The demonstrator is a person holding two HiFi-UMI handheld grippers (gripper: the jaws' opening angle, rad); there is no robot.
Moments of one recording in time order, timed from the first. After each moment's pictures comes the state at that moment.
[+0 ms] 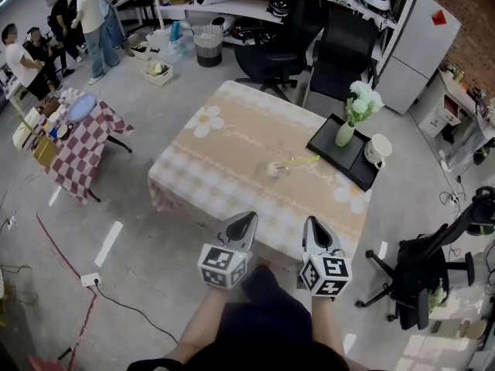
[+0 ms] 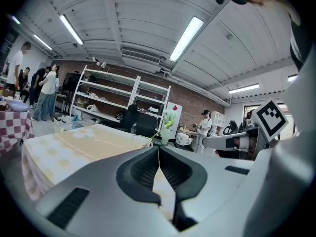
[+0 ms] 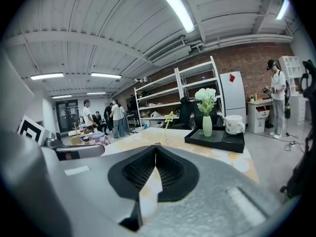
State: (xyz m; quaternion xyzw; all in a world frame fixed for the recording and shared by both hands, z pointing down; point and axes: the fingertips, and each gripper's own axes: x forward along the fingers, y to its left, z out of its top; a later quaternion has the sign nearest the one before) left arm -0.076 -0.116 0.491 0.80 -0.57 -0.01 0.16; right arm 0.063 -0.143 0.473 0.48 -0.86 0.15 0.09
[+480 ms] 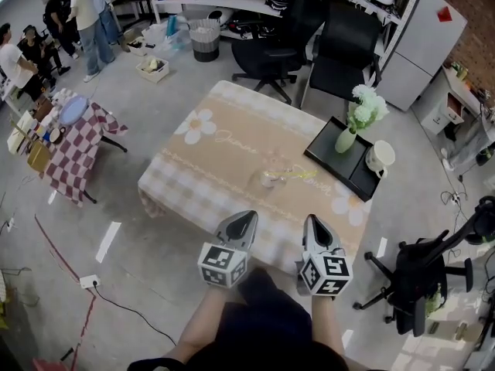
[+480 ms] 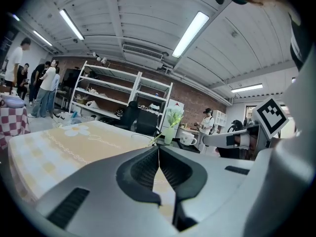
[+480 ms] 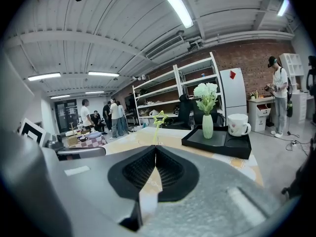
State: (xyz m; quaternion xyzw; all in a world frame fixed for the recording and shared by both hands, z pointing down) left arm -0.073 -0.177 0.507 0.80 -0.57 0.00 0.18; right arm 0.065 -0.204 0.484 0.48 -0.86 0.16 0.09
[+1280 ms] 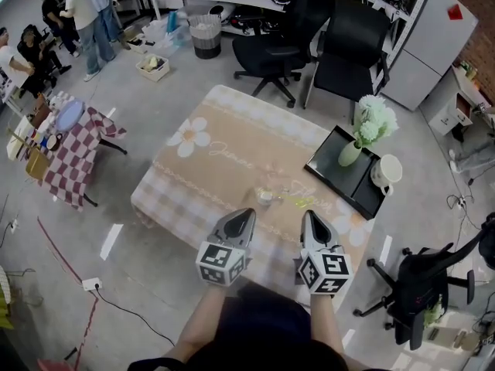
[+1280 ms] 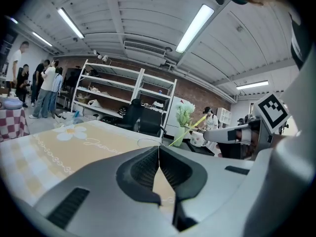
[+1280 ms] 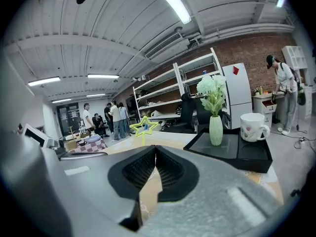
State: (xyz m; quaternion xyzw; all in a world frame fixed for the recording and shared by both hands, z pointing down) left arm -0.085 -0.252 0.520 0.79 -0.59 0.01 0.19; right arm 0.049 -0.283 0.488 0.46 -0.87 0.17 0.08
